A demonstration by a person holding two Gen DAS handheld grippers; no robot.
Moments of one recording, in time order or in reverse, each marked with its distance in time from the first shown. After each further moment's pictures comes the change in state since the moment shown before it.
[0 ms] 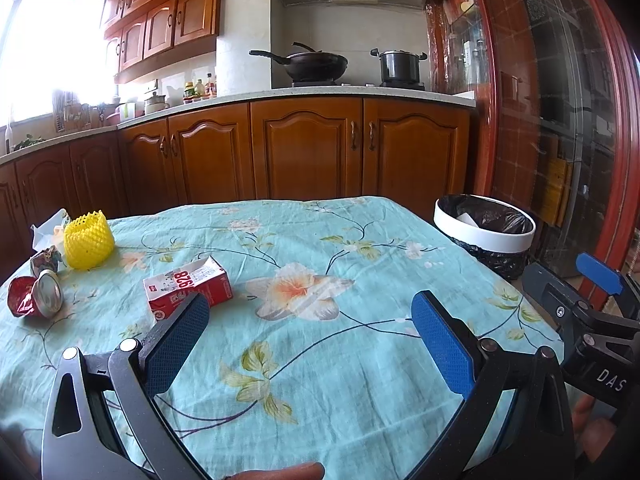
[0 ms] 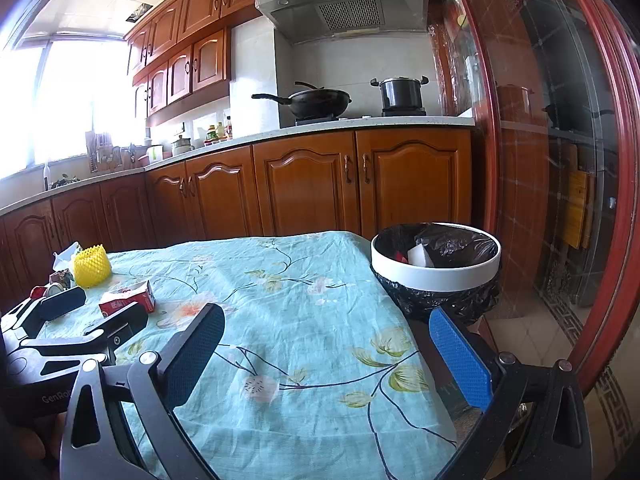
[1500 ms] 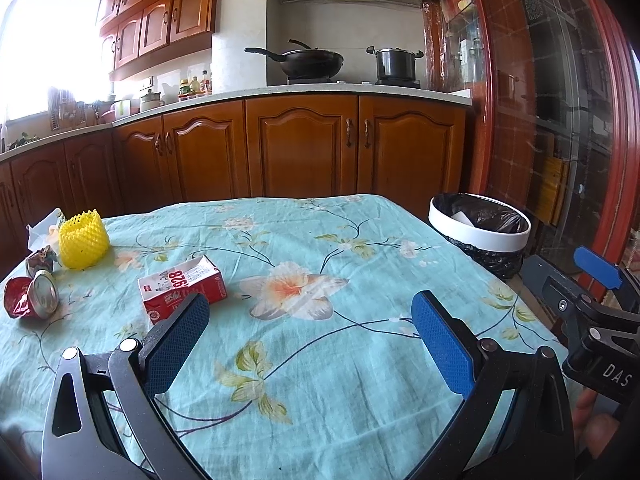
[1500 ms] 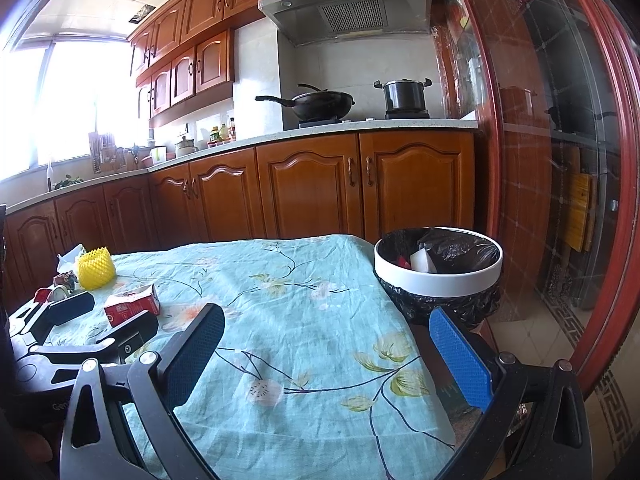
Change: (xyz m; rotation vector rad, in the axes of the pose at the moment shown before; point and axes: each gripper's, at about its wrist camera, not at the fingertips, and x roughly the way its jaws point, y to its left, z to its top) left arm 0.003 0.003 0.002 0.001 0.010 -0.024; right arm -0.004 0.000 0.008 -0.003 0.000 0.013
